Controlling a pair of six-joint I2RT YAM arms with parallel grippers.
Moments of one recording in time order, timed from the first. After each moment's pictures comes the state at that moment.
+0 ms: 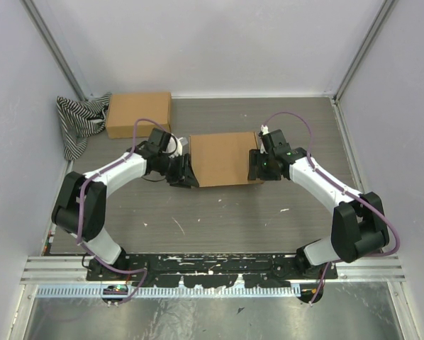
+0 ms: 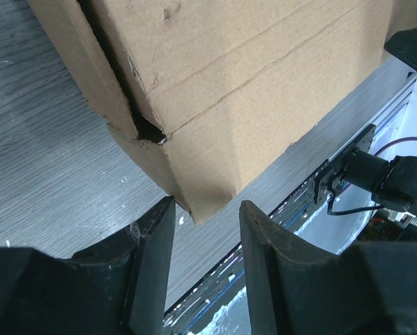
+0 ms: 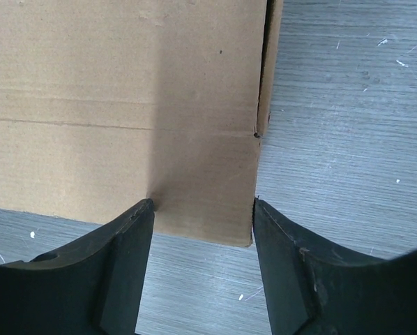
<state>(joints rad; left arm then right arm) -0.44 1.65 1.04 -0.44 0.61 -0.48 0.38 1.43 0.99 -0.57 -0.04 0.35</state>
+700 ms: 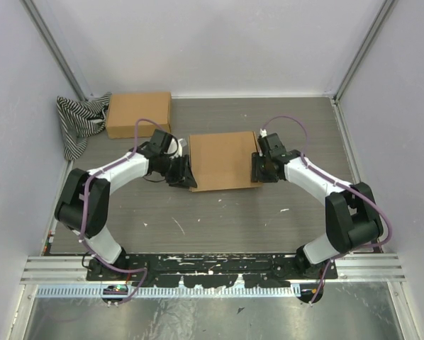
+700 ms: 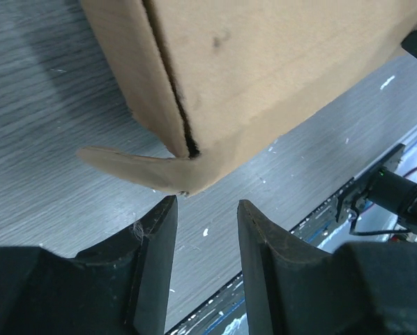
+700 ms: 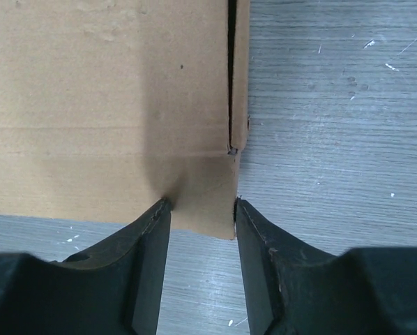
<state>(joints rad) -0.44 1.68 1.05 -0.43 0.54 -0.48 0.38 1.50 0.95 -0.50 0.02 0.36</state>
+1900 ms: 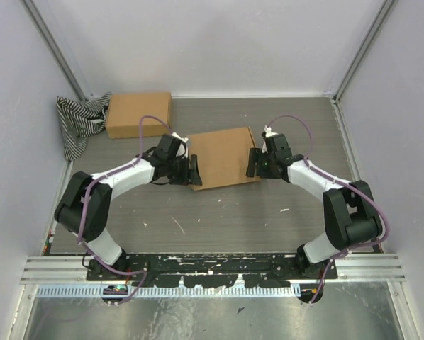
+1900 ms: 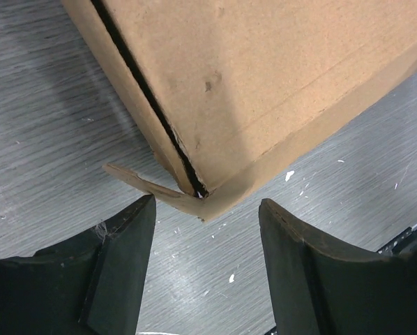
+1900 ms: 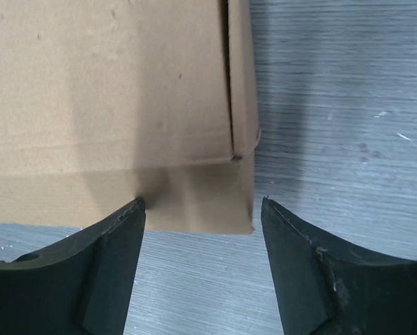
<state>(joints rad) -0.53 1.65 0.99 -0.28 0.28 -0.48 0.32 1.51 0.88 -0.27 -0.06 0.34</state>
